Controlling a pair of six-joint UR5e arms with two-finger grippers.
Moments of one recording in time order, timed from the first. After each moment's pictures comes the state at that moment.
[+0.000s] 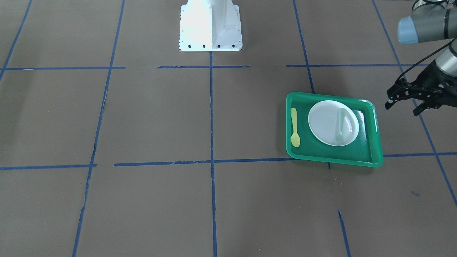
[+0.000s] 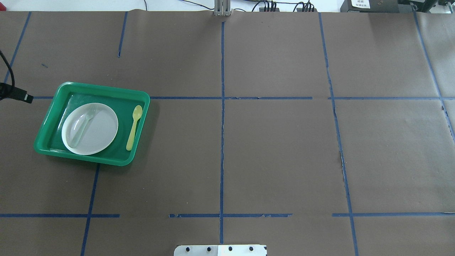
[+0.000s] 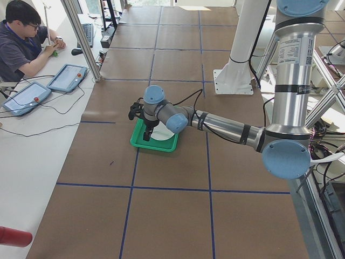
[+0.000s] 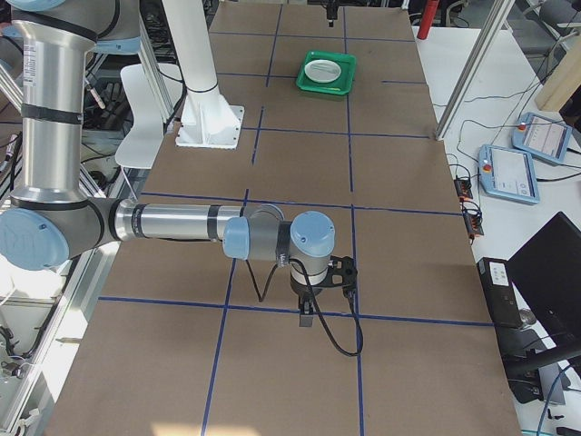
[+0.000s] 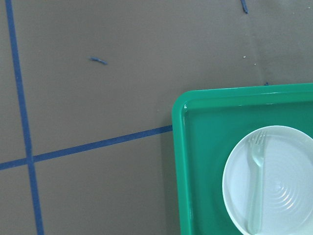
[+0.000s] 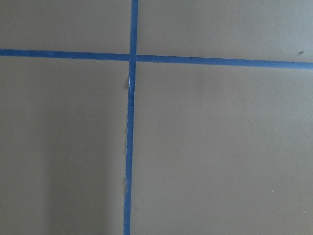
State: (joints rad) left arm -1.11 -1.58 -1.78 -2.05 -2.22 -0.55; right arm 1.60 -1.70 1.73 -1.63 2.29 -0.06
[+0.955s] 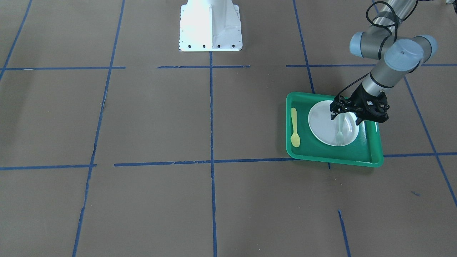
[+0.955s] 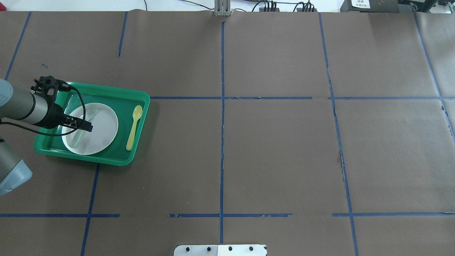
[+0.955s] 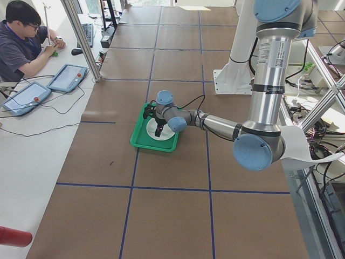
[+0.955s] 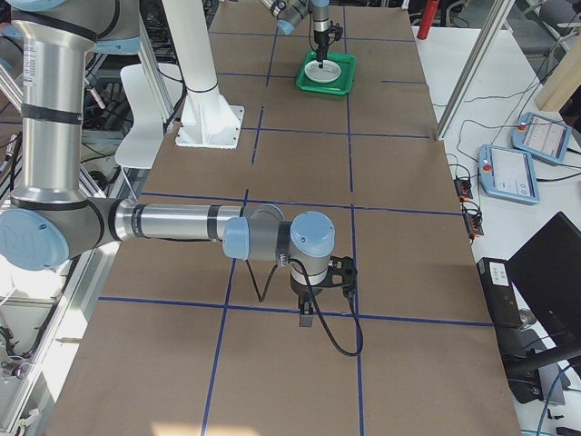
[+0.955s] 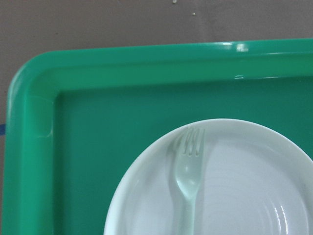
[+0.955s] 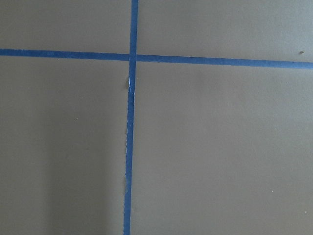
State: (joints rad) left arm -0.82 -1.66 -1.65 -2.19 -2.06 -0.77; right arm 1.60 -1.70 1.73 -1.63 2.29 -0.06
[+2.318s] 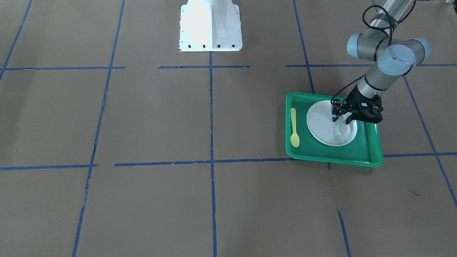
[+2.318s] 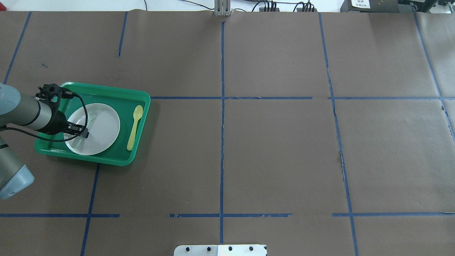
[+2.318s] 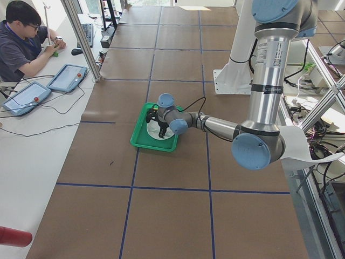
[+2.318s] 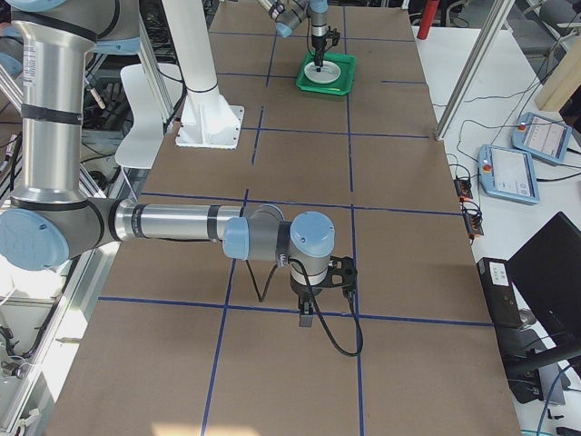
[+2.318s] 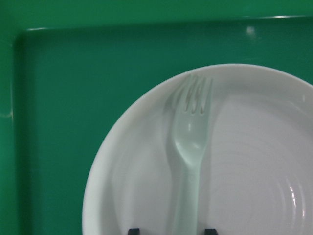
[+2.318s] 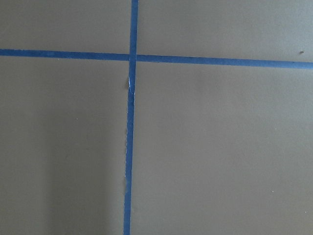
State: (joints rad) left arm -0.80 -1.65 -1.62 -2.19 -2.06 -0.79; right arm 1.60 -1.70 1.73 -1.63 2.29 -0.06
